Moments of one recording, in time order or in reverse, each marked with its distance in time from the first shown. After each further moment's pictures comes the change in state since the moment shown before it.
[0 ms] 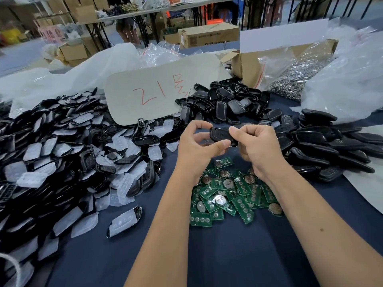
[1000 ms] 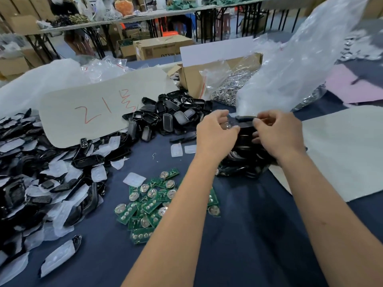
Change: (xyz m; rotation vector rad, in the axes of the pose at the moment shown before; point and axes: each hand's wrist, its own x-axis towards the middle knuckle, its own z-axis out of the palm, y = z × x) left_hand 0.018 0.033 0.163 0.419 -0.112 0.109; right_hand -0.002 -0.059 -0.145 -0.623 0.505 -0.028
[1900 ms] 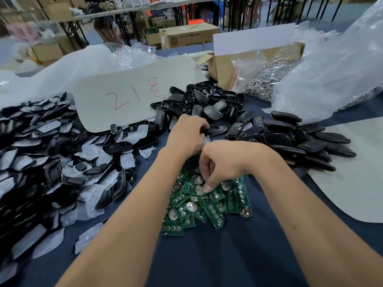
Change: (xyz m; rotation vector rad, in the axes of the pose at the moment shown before) left_hand 0.042 -0.084 -0.110 0.839 -0.139 0.205; right_hand -0.059 -0.085 0.087 -0.684 -1.258 -0.506
